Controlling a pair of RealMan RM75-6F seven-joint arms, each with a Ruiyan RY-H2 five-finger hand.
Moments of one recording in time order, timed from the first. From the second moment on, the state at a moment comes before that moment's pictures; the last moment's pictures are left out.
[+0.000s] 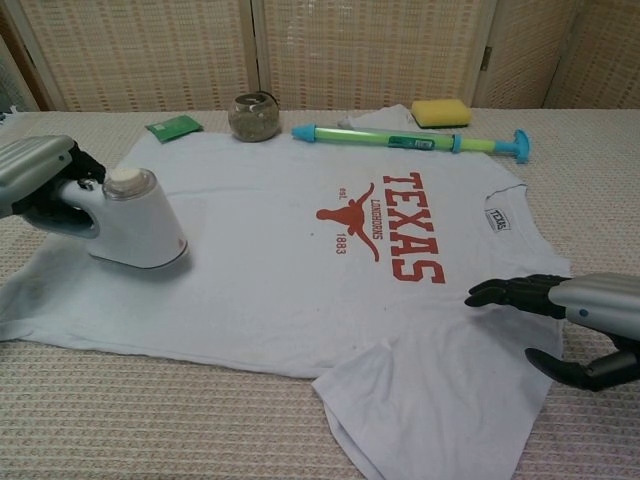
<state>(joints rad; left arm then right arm) -0.59 -1.79 -0.13 -0.74 1.44 1.22 -0.17 0.53 -1.35 -0.16 -1.48 -1.64 0.96 0.11</state>
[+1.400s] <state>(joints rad) -0.46 -1.78 -0.26 -0.35 1.25 1.09 -0.36 0.52 -1.33 -0.15 -1.51 -1.65 0.98 0.10</state>
